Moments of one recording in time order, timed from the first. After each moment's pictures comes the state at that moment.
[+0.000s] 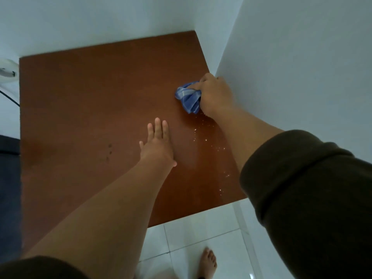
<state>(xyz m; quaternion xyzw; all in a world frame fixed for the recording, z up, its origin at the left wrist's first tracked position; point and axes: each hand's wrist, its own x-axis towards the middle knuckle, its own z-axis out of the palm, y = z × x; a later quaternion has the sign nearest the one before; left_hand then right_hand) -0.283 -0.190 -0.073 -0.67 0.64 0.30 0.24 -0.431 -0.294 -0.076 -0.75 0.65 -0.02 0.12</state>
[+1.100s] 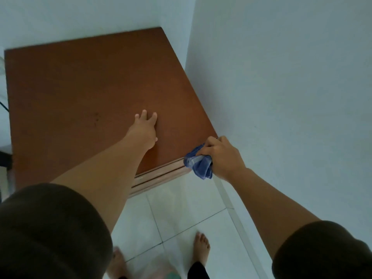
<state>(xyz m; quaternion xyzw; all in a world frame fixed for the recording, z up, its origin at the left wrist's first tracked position) -0.278 -0.115 -0.072 -0.64 0.71 0.26 0.16 -0.480 -0.004 -0.063 -0.74 0.65 0.05 0.17</state>
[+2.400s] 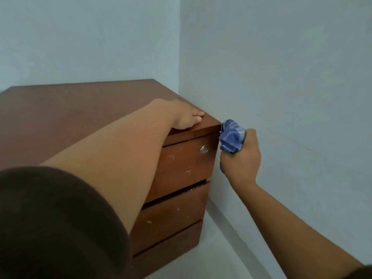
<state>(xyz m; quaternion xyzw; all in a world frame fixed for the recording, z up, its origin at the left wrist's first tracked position) -0.359 -0.093 -0.111 -0.43 0.90 0.01 0.05 -0.494 0.014 -0.224 -0.46 0.65 -0.61 -0.02</state>
